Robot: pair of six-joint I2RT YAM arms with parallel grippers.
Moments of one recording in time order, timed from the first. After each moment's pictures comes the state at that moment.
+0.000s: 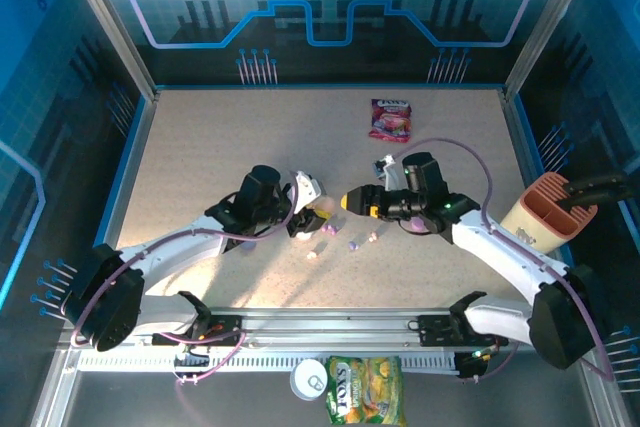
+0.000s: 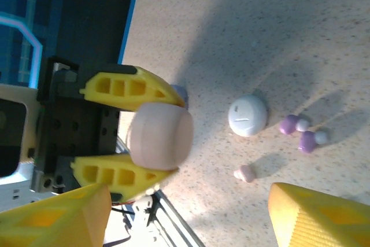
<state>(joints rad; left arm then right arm) -0.60 1.28 0.67 0.06 0.47 0.25 0.49 1.19 0.76 -0.22 -0.64 0.70</state>
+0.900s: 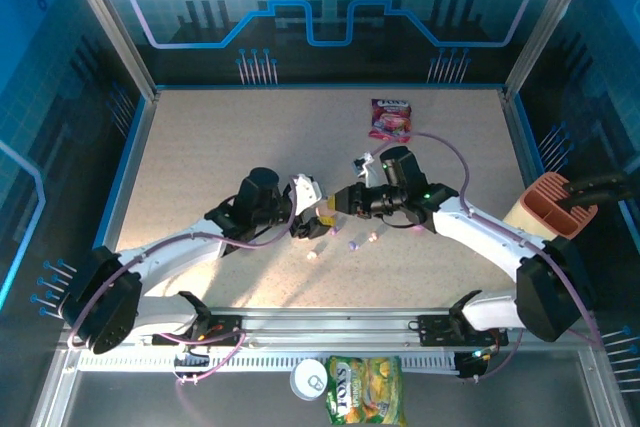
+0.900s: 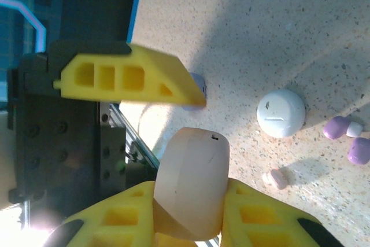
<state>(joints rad) -0.62 1.25 0.63 0.18 0.48 0.26 0.56 1.32 0.84 -0.19 -0.67 0.75</state>
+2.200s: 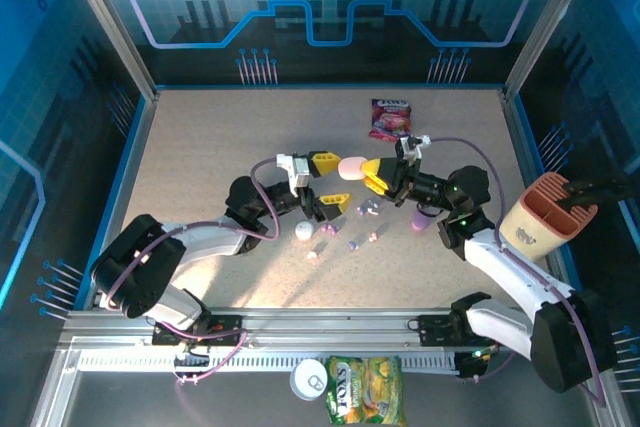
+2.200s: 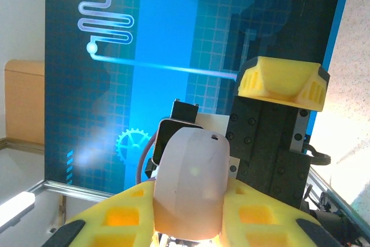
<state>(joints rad) -0.61 1.50 0.59 1.27 0.67 -0.28 0.34 1.05 0.55 0.78 -0.91 1.67</state>
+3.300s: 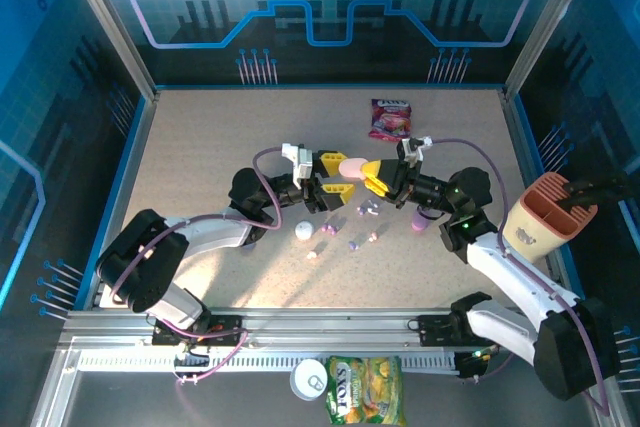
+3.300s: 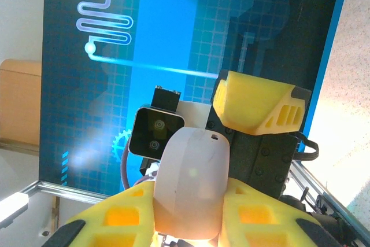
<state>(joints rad) -0.61 1.54 0.68 1.28 0.76 -0.38 0.36 1.02 0.55 0.72 -0.89 1.63</state>
